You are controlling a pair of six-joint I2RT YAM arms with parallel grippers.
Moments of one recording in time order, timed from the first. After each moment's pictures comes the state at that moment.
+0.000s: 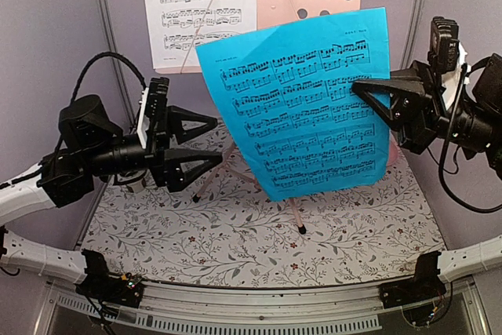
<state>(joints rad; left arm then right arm) -1.02 0.94 0.98 0.02 0.32 -0.01 1.15 0.93 1.34 -0.24 -0.20 -0.17</state>
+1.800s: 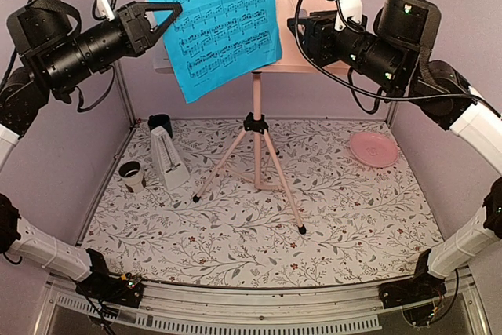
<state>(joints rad) -0.98 1.22 1.77 -0.37 -0.18 -0.22 1.04 1.44 1.81 -0.24 0.46 -0.14</state>
